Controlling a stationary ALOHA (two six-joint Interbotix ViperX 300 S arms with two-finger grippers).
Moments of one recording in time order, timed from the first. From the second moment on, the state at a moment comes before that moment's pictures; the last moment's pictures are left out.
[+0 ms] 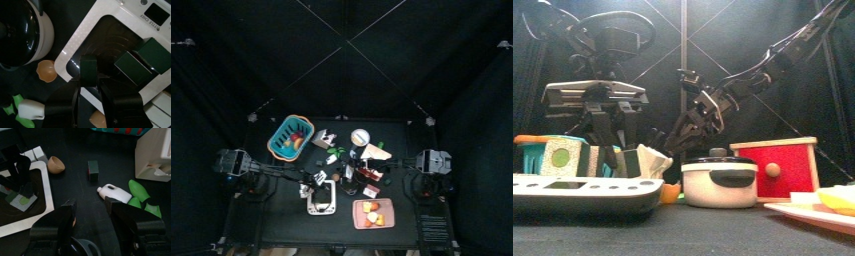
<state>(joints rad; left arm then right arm) -0.03 -0.06 0.71 -0.18 0.43 0.94 -0.23 0.14 0.57 -0.35 -0.16 0.39</state>
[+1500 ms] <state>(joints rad) 0.33 -0.06 0.83 -0.29 0.37 0.94 -0.23 0.14 0.57 -0.36 -0.16 0.39</state>
